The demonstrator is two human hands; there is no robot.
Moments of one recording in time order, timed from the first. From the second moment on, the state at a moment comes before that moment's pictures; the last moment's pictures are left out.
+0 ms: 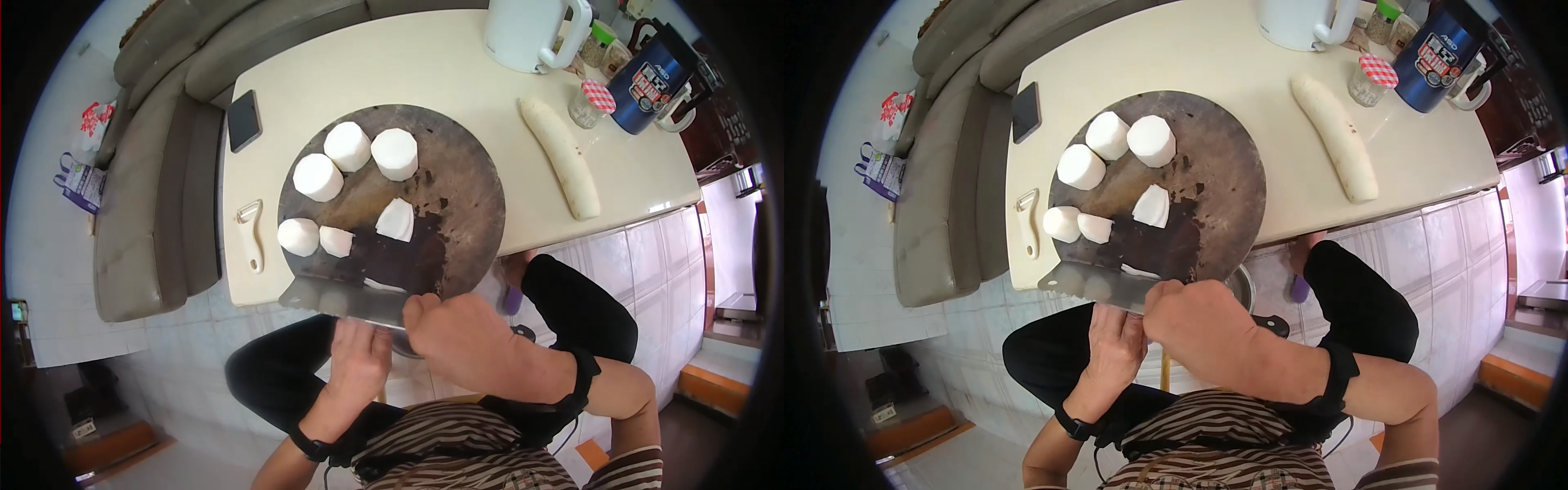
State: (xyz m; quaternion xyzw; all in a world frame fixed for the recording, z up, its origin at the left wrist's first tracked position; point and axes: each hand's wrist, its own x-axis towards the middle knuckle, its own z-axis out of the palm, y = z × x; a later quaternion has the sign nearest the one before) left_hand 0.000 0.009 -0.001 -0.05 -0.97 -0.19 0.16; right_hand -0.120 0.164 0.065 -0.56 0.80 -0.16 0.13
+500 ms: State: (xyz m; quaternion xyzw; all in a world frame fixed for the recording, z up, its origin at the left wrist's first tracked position) left_hand 0.003 0.010 -0.008 -0.06 -0.96 -0.20 0.17; right_hand -0.123 0.178 0.072 -0.56 0.80 -0.15 0.15
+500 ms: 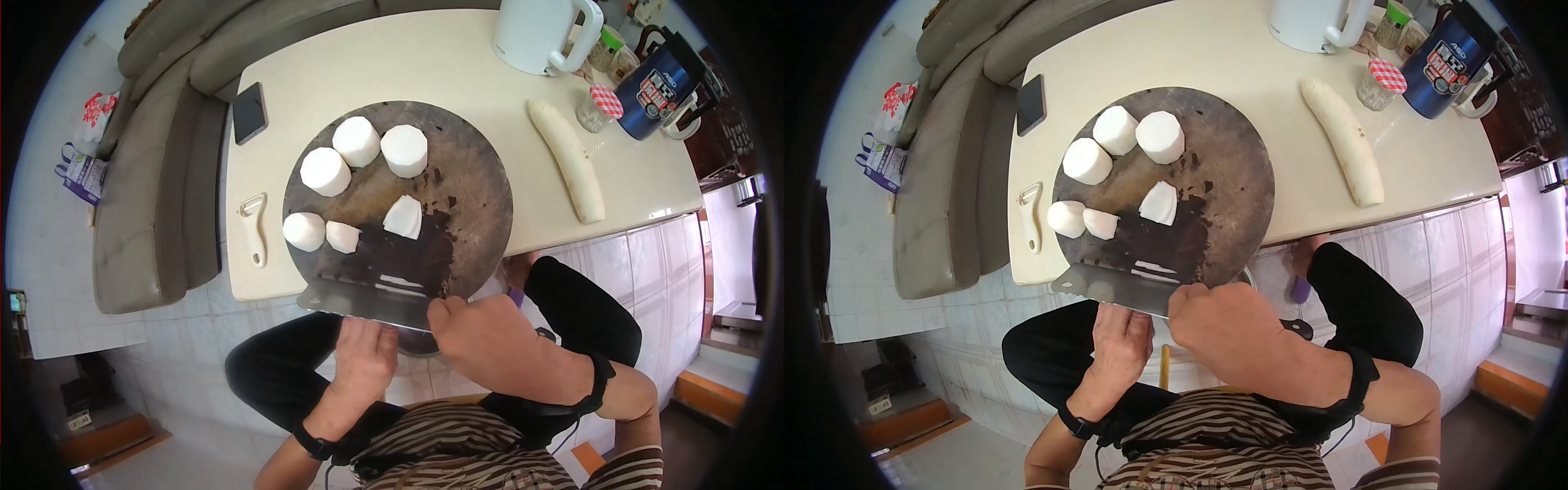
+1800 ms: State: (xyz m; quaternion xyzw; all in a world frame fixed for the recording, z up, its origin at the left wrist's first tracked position) left_hand 0.007 0.013 -0.009 -0.04 -0.96 -0.21 0.17; right_hand -0.127 0.172 0.075 -0.57 0.80 -0.15 0.13
